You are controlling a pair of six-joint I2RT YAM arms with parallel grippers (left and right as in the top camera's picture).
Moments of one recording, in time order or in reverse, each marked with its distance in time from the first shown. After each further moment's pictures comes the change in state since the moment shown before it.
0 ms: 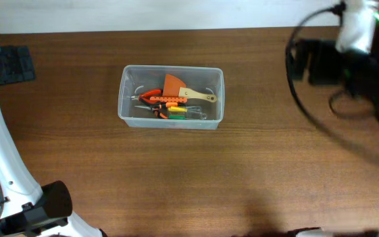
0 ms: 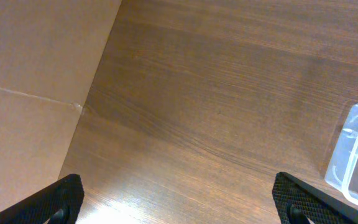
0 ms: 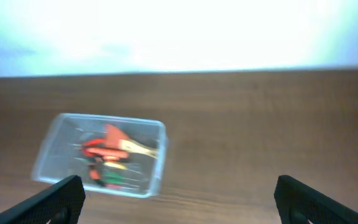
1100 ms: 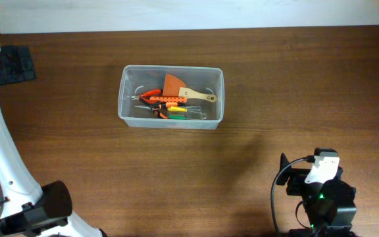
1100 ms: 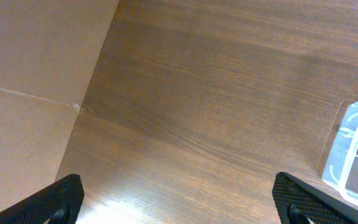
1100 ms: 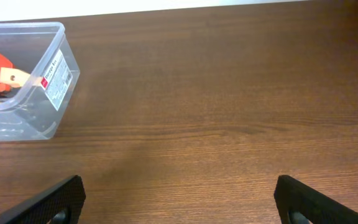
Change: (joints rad) left arm 0.000 0.000 -0.001 -0.001 0.007 -0.003; right arm -0.121 -1.244 -1.898 0.793 0.139 -0.069
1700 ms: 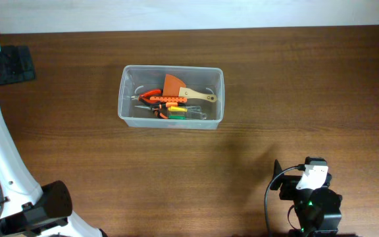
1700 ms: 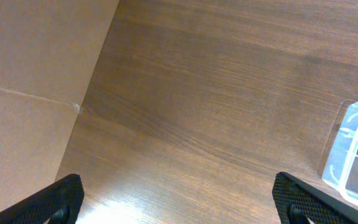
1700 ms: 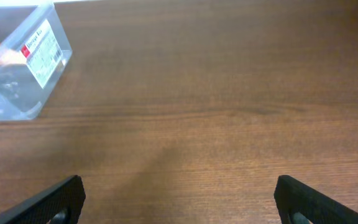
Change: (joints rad) left arm 0.000 0.000 0.000 0.000 0.000 0.000; right arm -0.002 -0.204 -0.232 0.055 -0.014 0.000
